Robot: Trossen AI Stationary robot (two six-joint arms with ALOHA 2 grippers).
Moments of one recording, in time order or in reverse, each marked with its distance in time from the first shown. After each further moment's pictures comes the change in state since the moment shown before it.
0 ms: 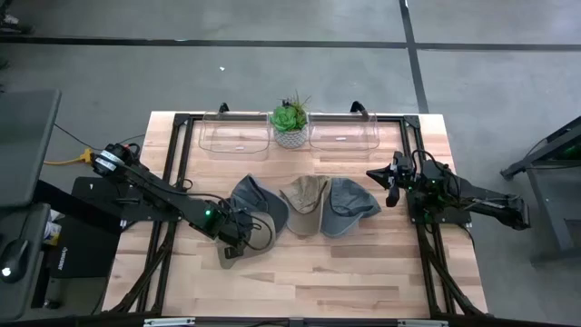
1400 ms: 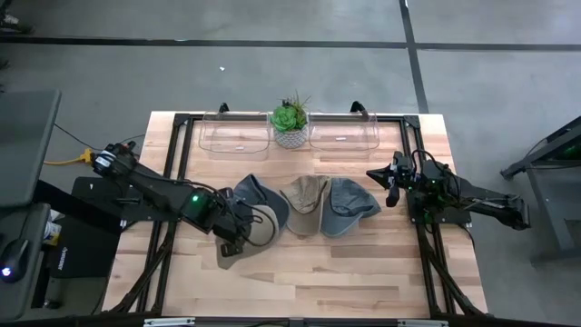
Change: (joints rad) left arm 0.000 0.000 0.507 -0.513 0.000 -0.030; right arm 0.000 0.000 0.000 0.000 0.000 0.000
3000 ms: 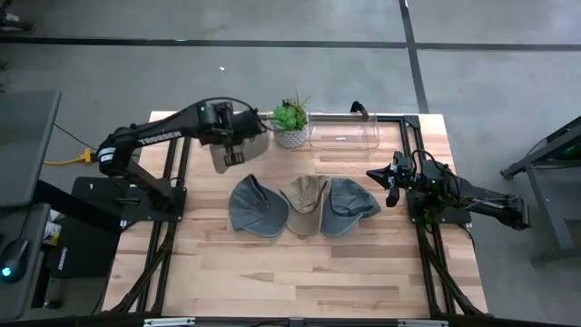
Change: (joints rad) left arm 0.785 0.000 0.134 -0.122 -0.254 0.841; right arm 0.000 0.000 0.000 0.000 0.000 0.000
